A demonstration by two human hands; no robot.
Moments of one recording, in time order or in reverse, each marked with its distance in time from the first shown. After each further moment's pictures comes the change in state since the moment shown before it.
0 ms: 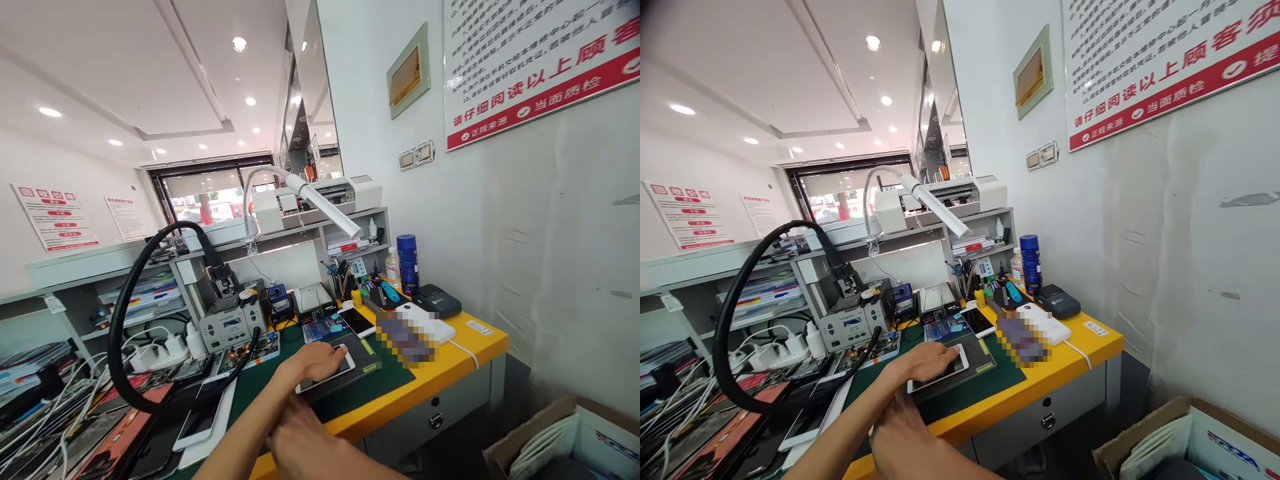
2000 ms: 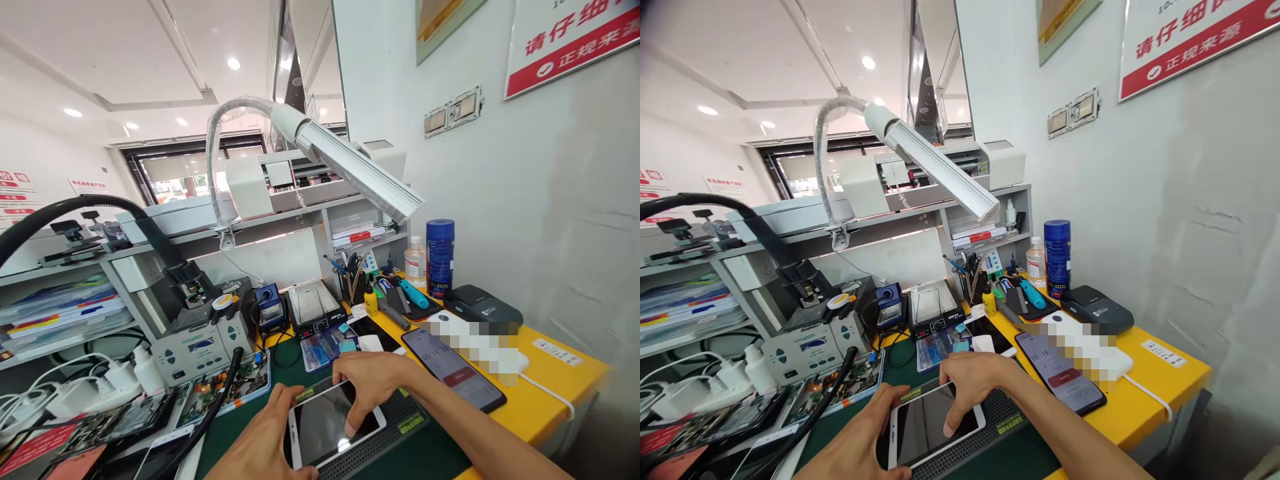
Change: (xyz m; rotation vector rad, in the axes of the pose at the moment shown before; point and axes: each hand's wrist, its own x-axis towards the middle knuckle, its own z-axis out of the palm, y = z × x) left_hand -0.037 -0.088 0.026 -0.459 0.100 -0.147; right_hand 0.019 0.197 -0.097 0.390 -0.532 0.272
